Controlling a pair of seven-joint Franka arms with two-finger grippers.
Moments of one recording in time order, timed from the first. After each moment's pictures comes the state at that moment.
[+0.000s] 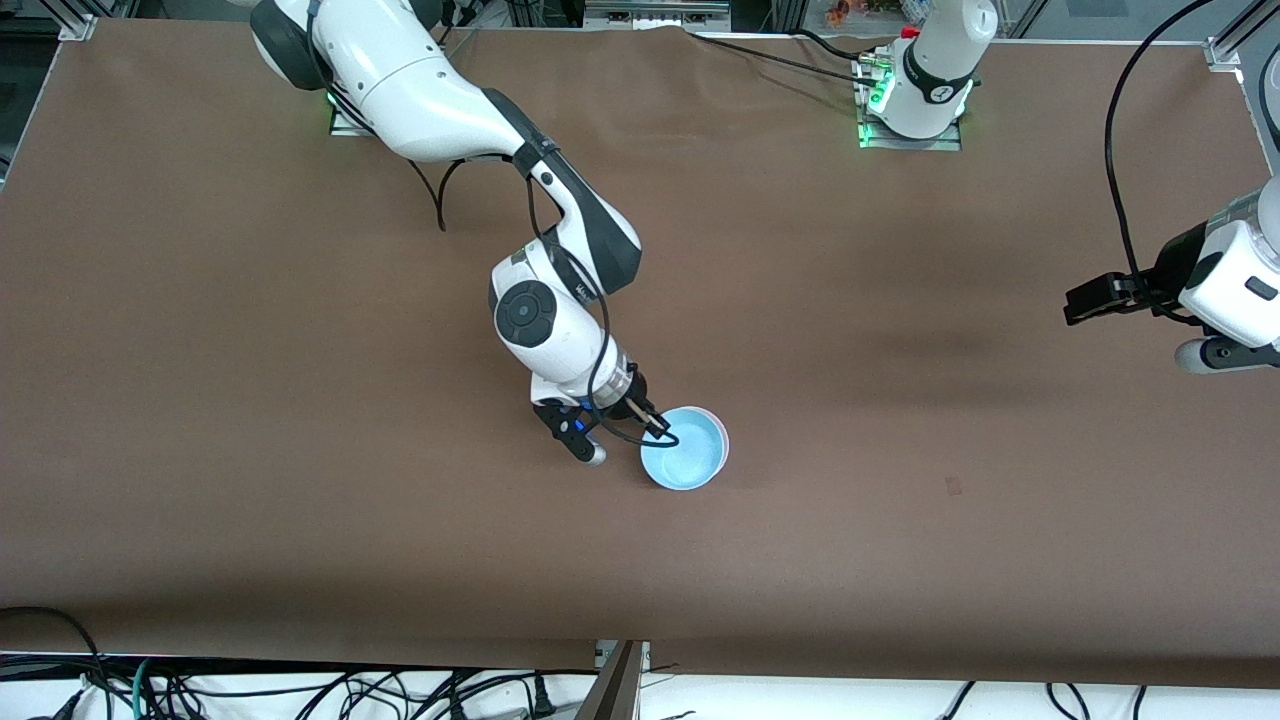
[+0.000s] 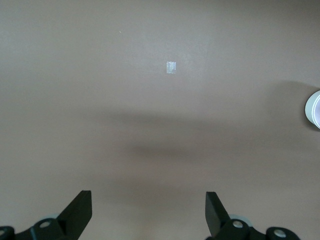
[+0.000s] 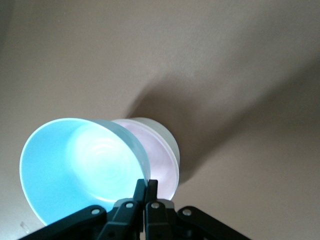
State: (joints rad) left arm 0.02 0.23 -0.06 -1.38 0.03 1.51 -0.17; right arm 0.64 0.99 0.01 -1.04 0.30 2.34 1.24
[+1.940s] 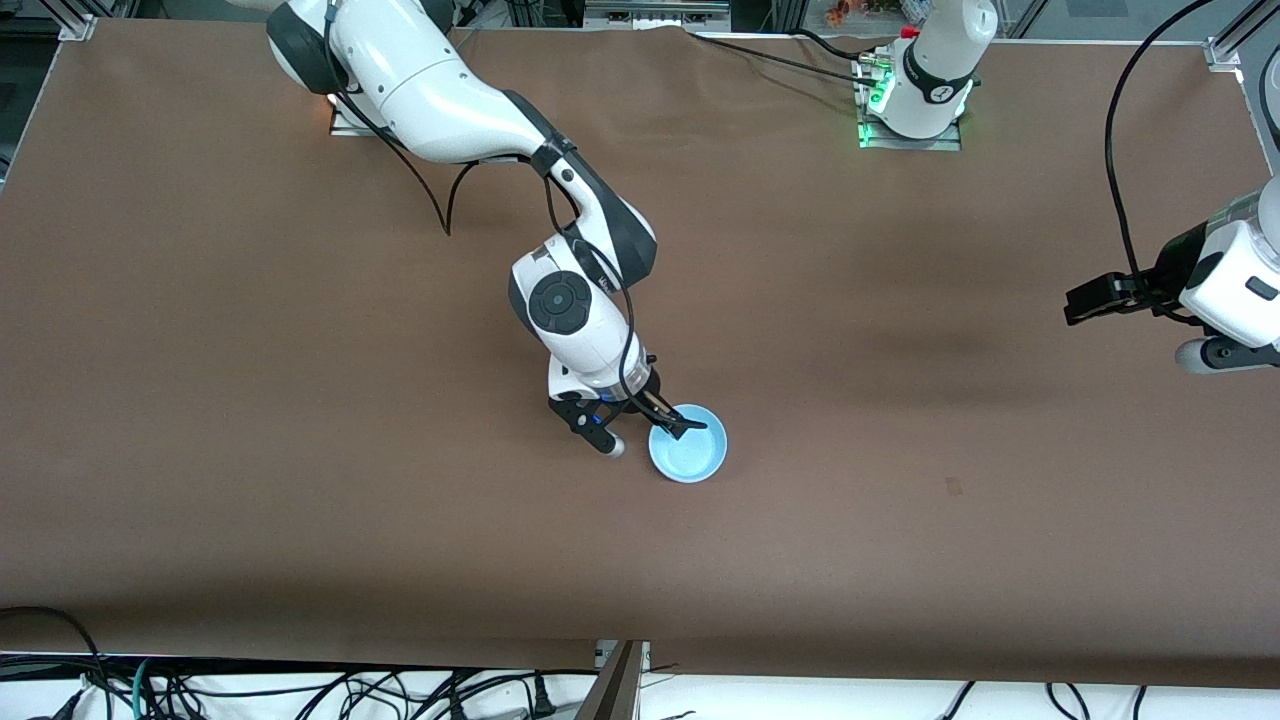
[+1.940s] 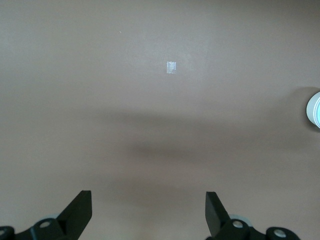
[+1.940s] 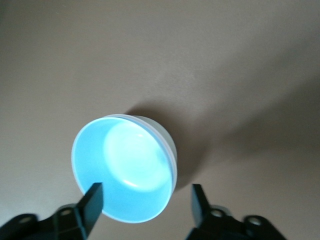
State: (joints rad) left arm 0.02 0.23 -0.06 -1.38 0.03 1.51 -0.17; right arm 0.67 1.01 0.00 -1.01 0.20 2.32 1.27
